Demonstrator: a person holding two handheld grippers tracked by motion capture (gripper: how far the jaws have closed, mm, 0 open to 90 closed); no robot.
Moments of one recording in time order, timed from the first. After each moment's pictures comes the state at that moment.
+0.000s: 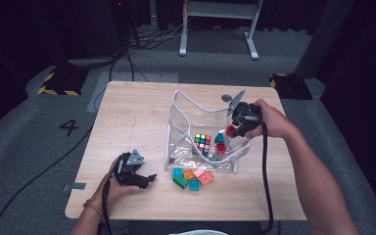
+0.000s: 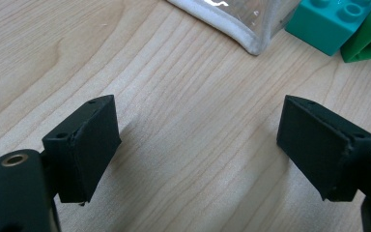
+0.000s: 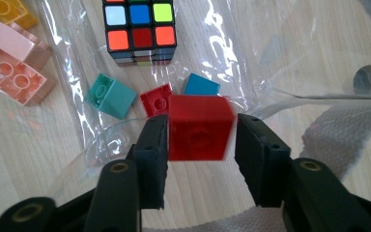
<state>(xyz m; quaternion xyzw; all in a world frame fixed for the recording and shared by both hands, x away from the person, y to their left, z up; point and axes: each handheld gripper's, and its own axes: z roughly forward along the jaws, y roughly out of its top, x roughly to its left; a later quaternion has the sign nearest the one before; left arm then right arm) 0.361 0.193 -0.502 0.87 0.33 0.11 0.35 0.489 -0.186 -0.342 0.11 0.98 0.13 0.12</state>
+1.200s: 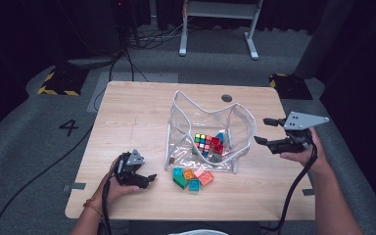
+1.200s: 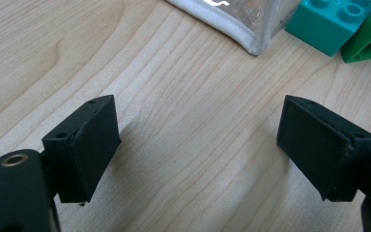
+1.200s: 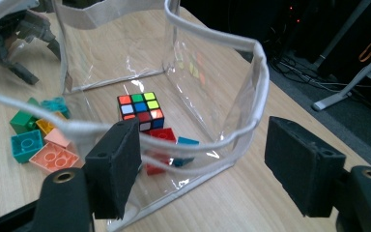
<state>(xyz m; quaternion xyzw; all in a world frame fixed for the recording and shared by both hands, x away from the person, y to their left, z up) 0.361 0.194 -0.502 0.87 0.33 0.12 0.35 0.398 -0.299 -0.335 0.20 0.84 0.45 0.22</state>
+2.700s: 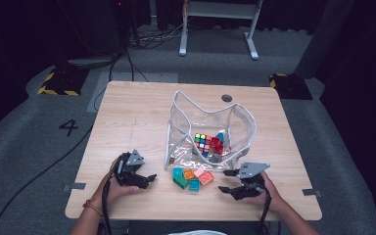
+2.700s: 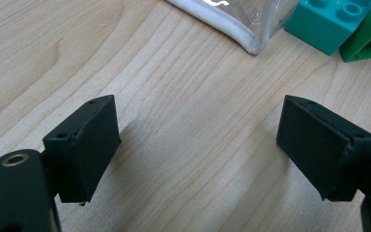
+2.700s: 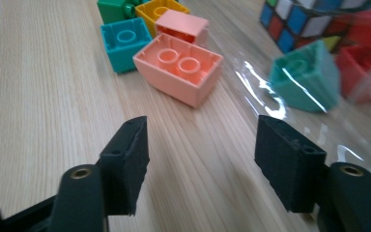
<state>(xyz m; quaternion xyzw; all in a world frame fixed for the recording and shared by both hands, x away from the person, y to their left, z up) 0.360 0.193 -0.503 0.87 0.33 0.11 0.35 0.348 -0.224 -0.496 0.17 0.88 0.43 0.08</state>
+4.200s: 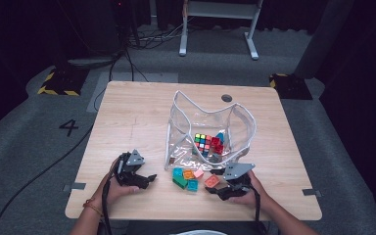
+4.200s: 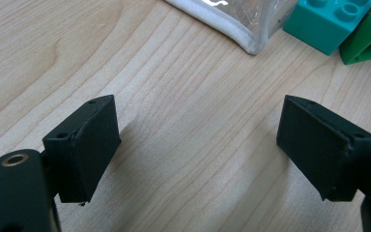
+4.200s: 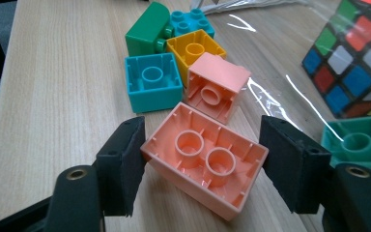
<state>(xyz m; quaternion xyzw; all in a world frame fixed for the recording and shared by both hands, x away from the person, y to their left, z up) 0.361 0.193 -0.502 0.87 0.33 0.11 0.35 0.348 -0.184 -0.495 0.13 0.89 0.43 0.09</state>
